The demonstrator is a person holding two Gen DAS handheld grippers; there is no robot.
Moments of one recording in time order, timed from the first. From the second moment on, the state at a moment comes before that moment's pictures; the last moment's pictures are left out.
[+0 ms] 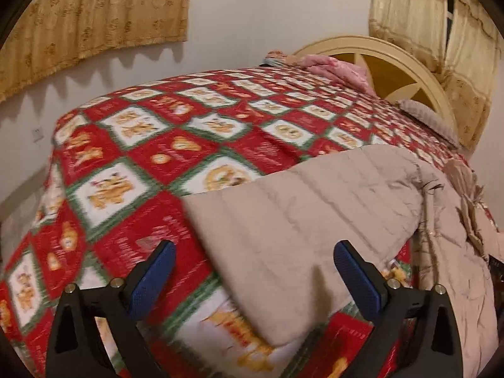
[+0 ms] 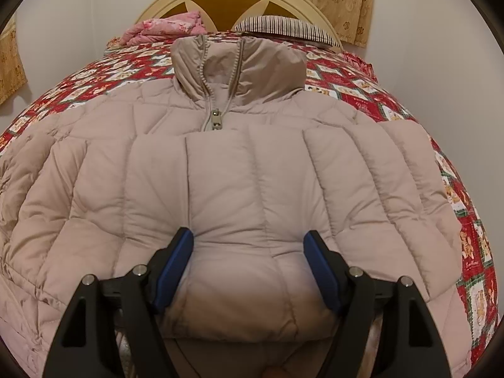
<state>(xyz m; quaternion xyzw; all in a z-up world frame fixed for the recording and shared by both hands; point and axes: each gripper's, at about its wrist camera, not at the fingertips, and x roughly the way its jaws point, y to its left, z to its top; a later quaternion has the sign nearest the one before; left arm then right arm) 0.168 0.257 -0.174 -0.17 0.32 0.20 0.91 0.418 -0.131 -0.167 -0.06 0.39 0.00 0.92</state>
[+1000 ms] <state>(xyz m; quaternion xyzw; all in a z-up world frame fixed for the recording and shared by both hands) 0.224 0.216 0.031 -0.07 0.13 0.07 0.99 0.417 -0.135 -0.167 -0.06 0.39 0.00 0.92</state>
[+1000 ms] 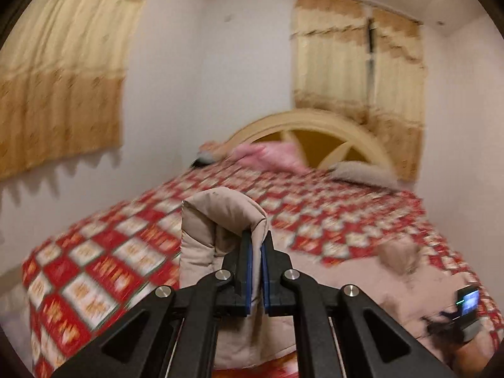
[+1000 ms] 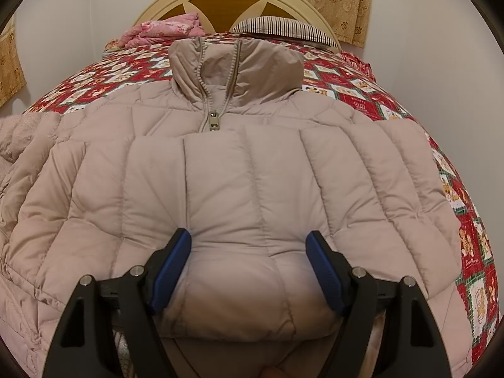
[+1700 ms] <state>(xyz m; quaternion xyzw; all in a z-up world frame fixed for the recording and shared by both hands) 0.313 -0.066 0.020 0.05 0.17 -0.16 0.97 0.394 -0.193 -0.116 0.08 0.36 0.03 0.93</state>
